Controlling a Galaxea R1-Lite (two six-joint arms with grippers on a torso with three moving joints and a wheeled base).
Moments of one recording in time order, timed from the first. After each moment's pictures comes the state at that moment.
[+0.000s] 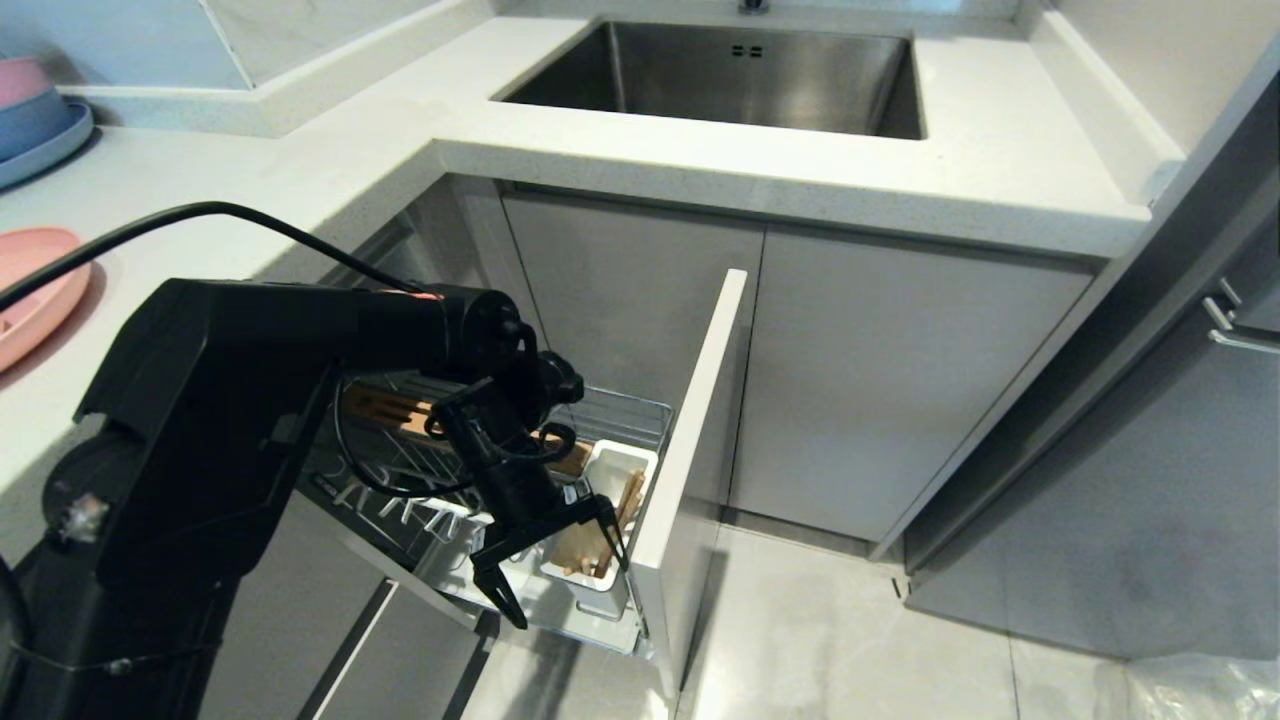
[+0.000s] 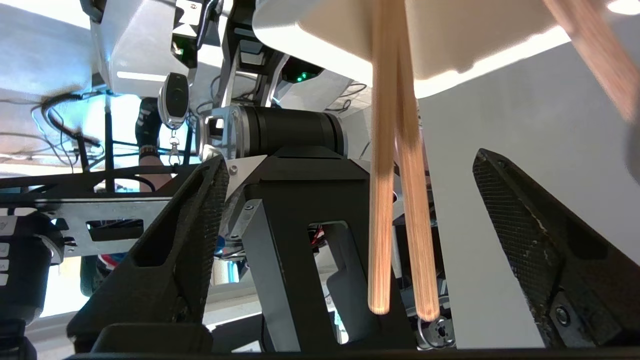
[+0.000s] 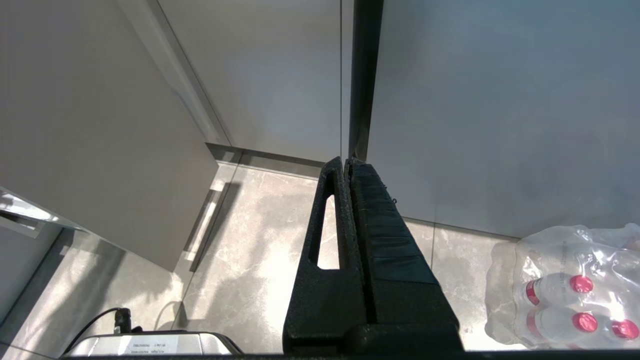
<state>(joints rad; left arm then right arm) -0.41 2.29 -1.96 1.30 -0.40 -0.72 0.00 0.00 0.00 0.00 -0.02 0.05</state>
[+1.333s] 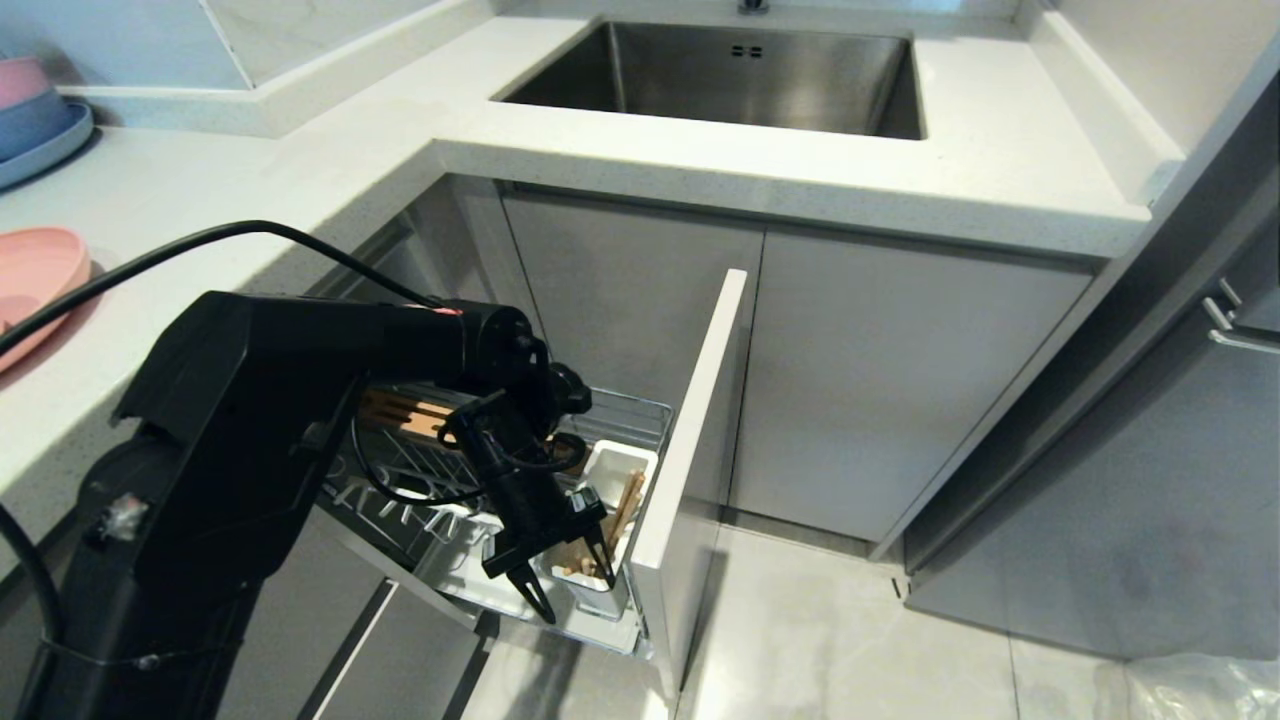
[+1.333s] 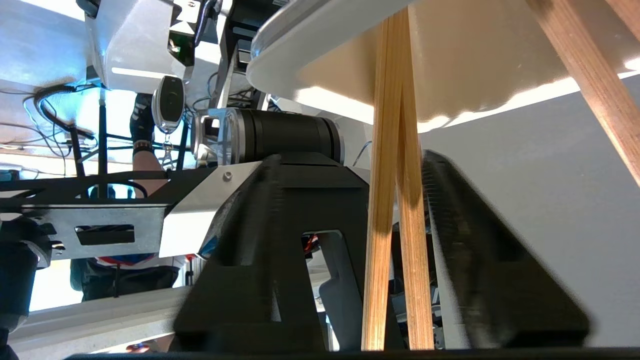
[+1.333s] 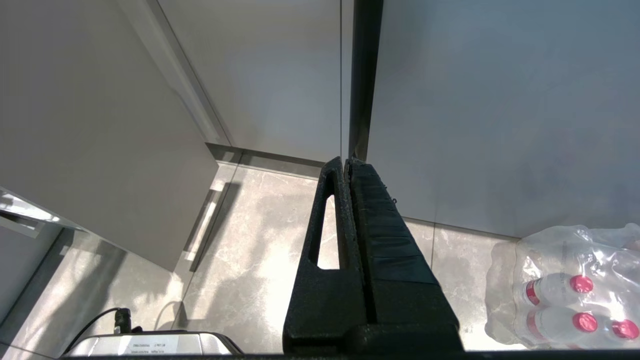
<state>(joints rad) -0.42 2.33 -1.96 1.28 -0.41 -0.75 0.00 0.00 0.00 0.00 -0.02 0.05</state>
